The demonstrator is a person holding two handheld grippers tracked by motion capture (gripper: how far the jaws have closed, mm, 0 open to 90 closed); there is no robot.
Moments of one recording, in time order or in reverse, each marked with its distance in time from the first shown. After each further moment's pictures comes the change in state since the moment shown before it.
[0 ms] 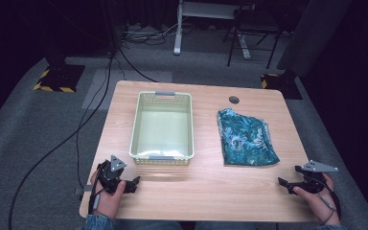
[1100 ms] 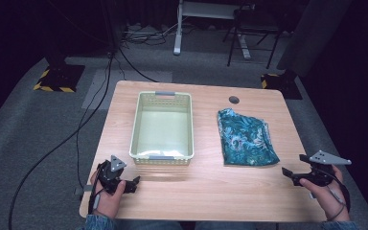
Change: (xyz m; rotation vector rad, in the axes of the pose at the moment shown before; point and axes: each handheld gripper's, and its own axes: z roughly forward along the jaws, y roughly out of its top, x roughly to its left) left arm 0.000 0.000 0.000 0.000 0.000 0.000; right arm 0.007 0.045 -0.033 -0.114 0.007 -0.028
